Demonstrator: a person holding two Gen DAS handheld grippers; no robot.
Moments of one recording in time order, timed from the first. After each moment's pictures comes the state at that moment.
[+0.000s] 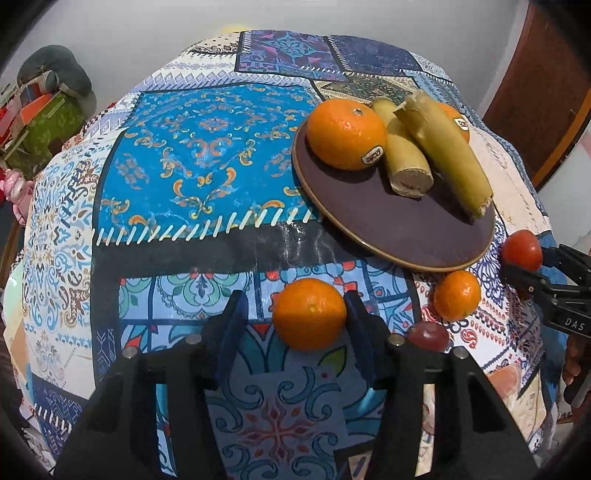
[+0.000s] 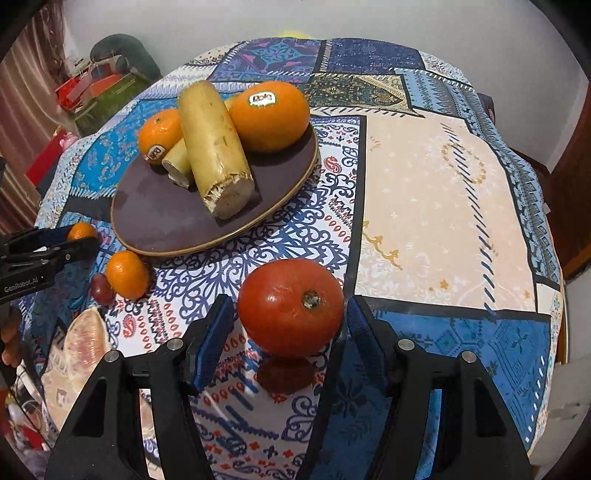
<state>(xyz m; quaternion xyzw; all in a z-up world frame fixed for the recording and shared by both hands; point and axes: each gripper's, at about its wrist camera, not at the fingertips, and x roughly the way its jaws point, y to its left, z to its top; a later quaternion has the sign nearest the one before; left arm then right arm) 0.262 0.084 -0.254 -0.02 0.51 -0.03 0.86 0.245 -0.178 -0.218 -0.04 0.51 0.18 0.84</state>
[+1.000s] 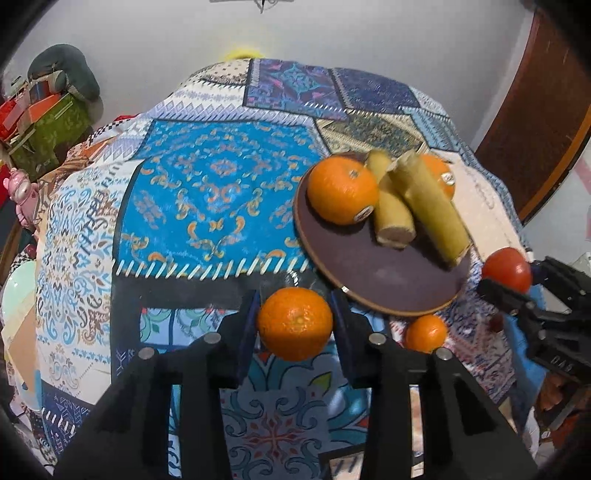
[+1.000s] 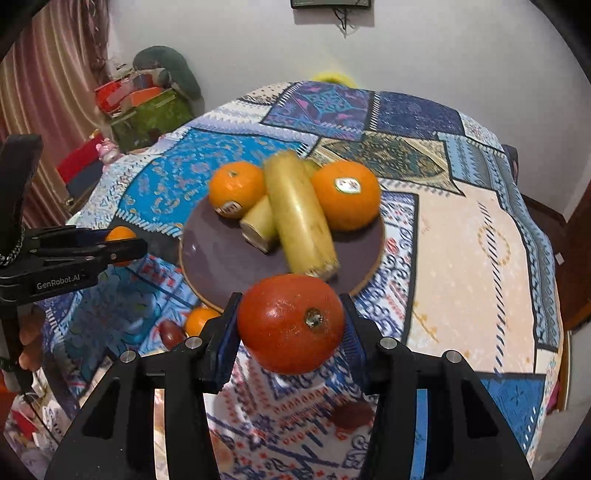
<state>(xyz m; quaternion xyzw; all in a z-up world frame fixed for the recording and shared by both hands) 0.265 0.091 -0.213 -0.05 0.47 -0.03 0.88 0.244 -0.132 -0.172 -0.06 0.43 0.24 0.87</state>
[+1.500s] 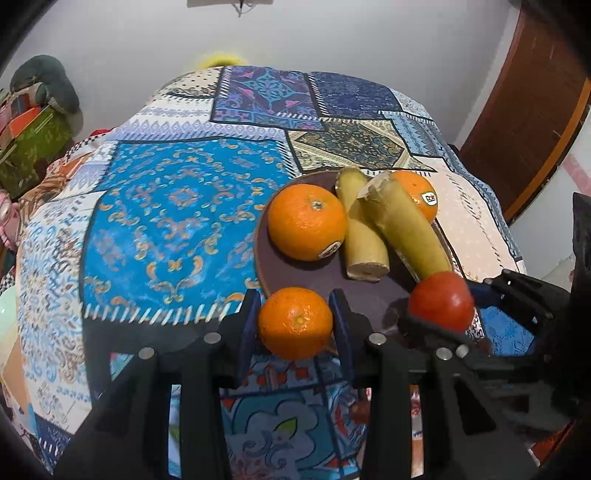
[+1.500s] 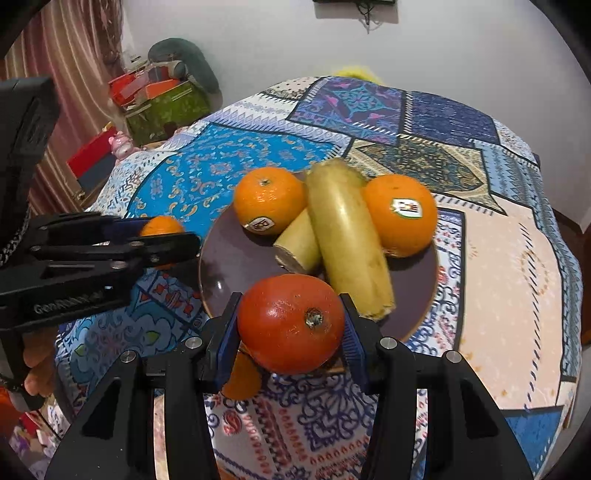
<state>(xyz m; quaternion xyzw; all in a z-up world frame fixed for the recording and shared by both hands) 0.304 0.068 -0.212 -0.04 0.47 -0.07 0.88 0.265 -0.092 -0.184 -0.07 0.44 0.27 0.85</state>
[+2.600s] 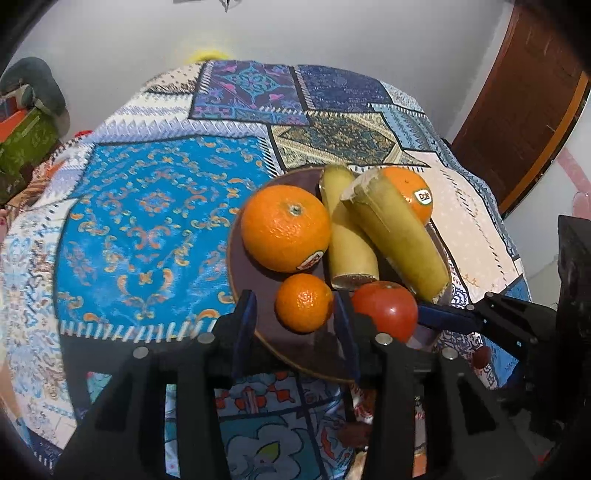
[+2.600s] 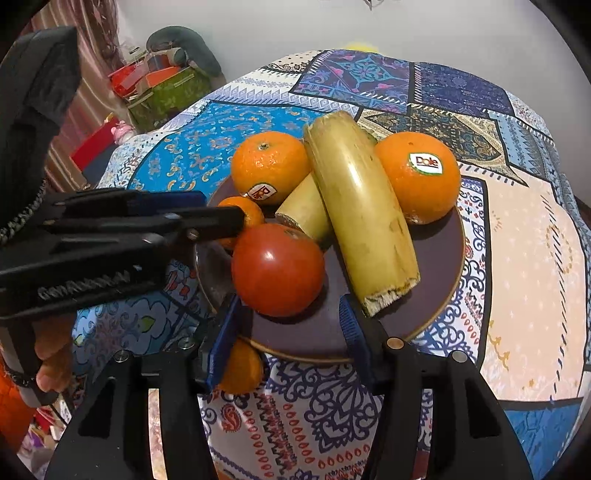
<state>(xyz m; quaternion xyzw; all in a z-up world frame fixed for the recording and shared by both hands) 0.318 0.057 -0.219 -0.04 0.47 -0.08 0.88 0.267 -0.098 -0.205 -0.04 0.48 0.29 0.83</state>
